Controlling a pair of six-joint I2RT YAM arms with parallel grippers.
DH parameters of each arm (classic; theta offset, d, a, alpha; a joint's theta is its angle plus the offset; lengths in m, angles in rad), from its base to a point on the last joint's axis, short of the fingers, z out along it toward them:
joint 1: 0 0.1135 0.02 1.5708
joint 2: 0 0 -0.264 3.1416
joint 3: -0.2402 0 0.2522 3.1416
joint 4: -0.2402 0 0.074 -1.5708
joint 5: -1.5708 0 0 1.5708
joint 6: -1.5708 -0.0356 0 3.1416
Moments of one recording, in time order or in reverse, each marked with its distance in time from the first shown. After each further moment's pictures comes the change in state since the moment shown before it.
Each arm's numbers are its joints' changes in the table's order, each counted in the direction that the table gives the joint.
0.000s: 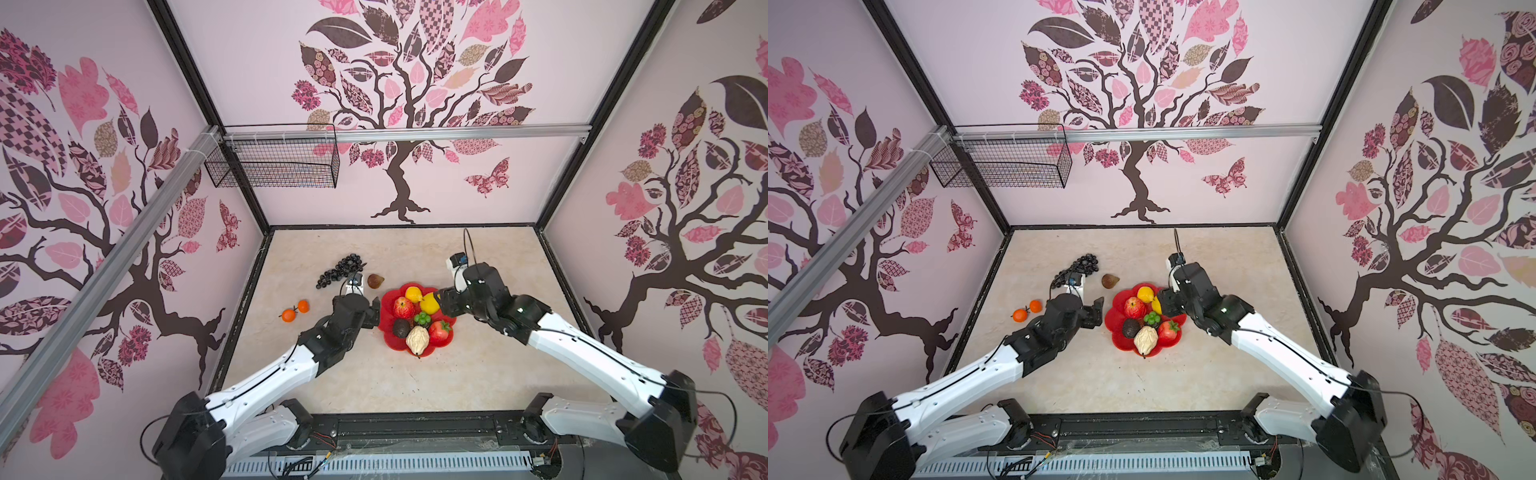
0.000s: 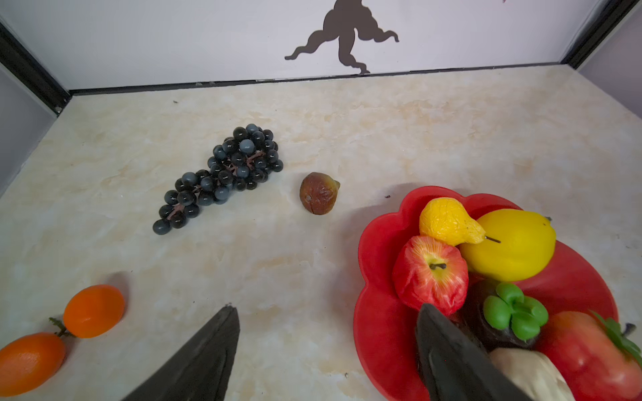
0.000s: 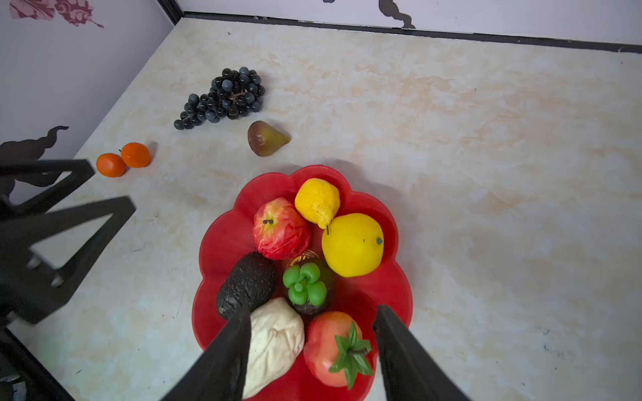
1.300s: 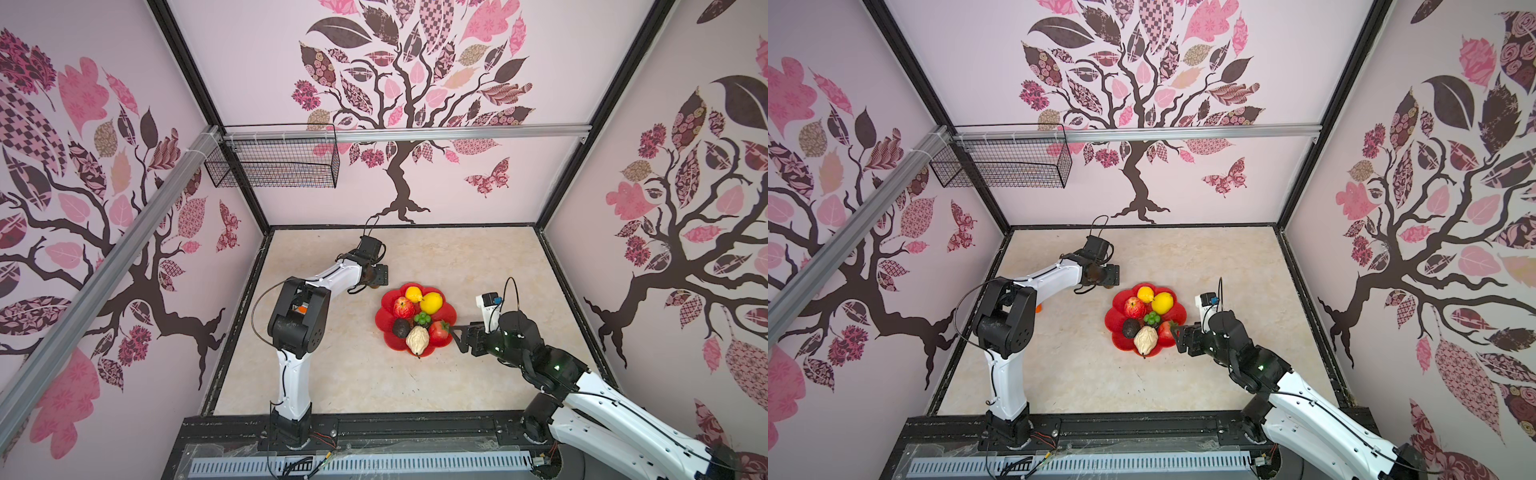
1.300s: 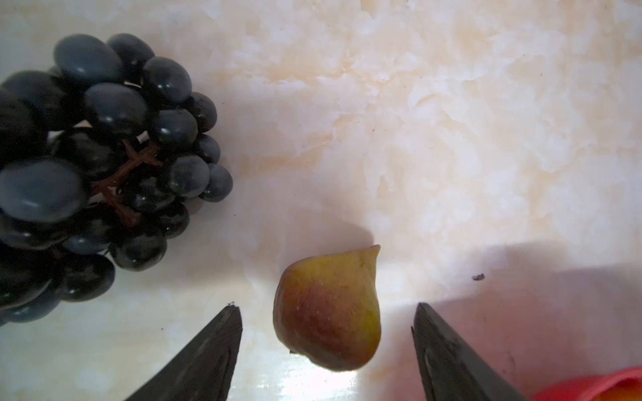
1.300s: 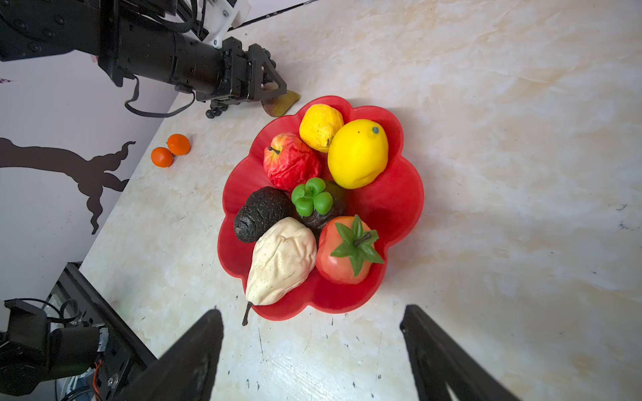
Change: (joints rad) left arm 0.296 -0.871 -0.753 -0.319 -0.367 0.008; right arm 0.000 0.425 0.422 0.094 0.094 -0.195
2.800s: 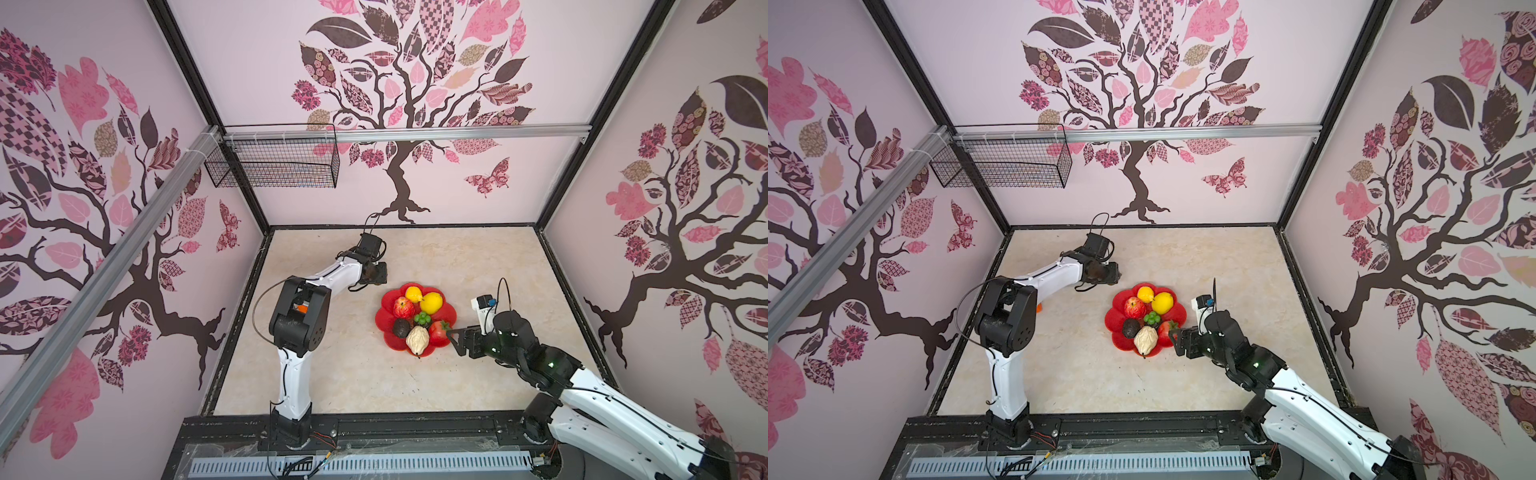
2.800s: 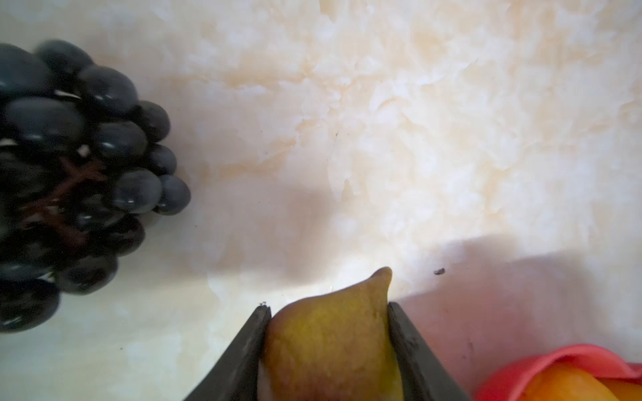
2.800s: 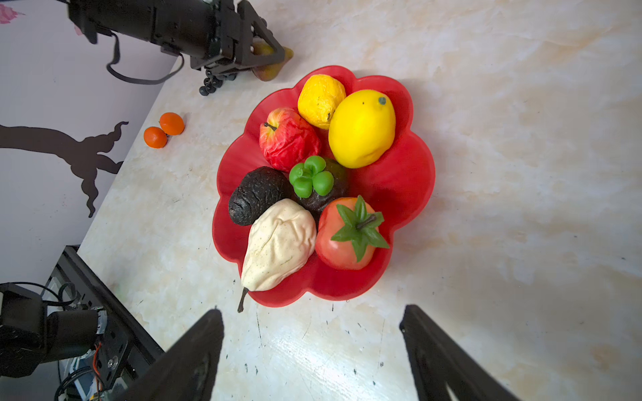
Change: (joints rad) left arm 0.004 0.043 0.005 0.002 -0.087 0.006; right arm 0.000 -0.047 0.007 0.000 0.045 -0.002
